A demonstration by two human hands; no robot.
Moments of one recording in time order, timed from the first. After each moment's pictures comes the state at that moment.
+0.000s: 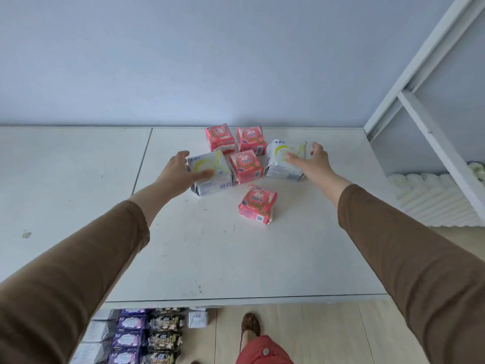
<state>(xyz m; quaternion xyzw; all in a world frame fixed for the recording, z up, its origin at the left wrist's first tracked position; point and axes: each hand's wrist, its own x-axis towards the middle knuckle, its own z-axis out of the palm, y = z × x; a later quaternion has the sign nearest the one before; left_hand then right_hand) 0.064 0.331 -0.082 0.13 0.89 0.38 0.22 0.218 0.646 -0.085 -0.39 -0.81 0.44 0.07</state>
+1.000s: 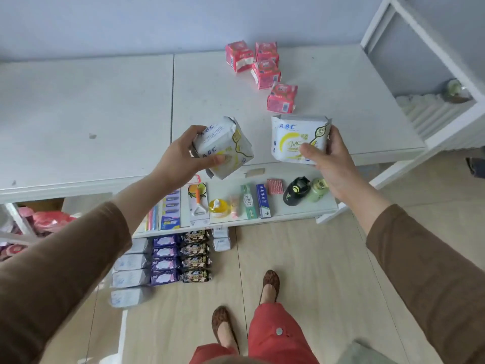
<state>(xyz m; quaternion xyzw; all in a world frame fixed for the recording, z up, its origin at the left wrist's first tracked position) 0.265 0.107 -0.055 0.31 0.81 0.45 0.22 0.467 0.370 -0.065 -0.24 -0.64 0.71 0.19</state>
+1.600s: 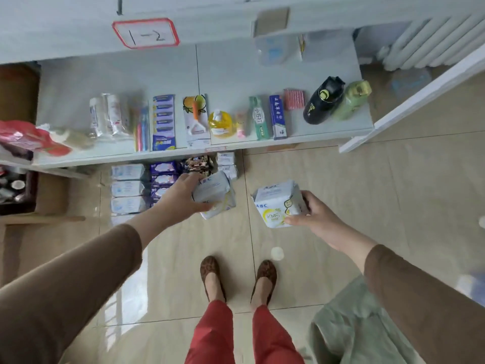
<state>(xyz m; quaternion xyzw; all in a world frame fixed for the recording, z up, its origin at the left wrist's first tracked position) 0.407 -0.026 -0.360 0.25 0.88 0.20 0.36 0.648 0.238 -0.357 -0.36 -0.64 0.66 -0.16</state>
